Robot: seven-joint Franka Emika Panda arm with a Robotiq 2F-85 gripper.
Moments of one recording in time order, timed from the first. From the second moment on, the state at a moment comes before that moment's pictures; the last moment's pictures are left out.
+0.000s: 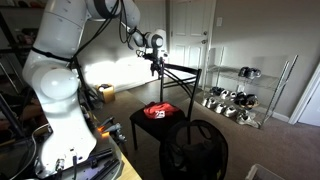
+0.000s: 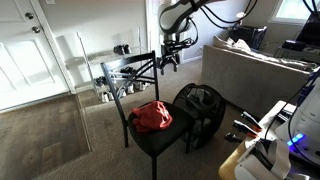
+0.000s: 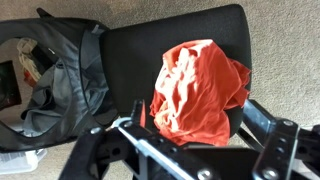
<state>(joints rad) 0.19 0.55 0.08 -1.68 0.02 2.07 0.38</state>
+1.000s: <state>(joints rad) 0.20 0.58 0.09 -1.65 0.04 2.04 0.37</state>
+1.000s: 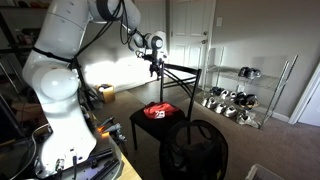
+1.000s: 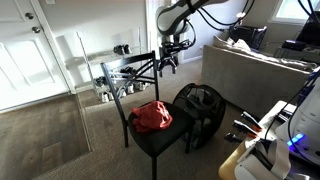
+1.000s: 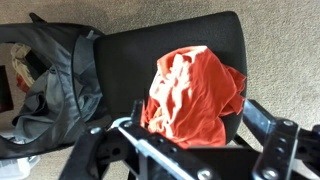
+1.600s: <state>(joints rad) 0.26 0.74 0.09 -1.66 0.07 2.27 0.39</state>
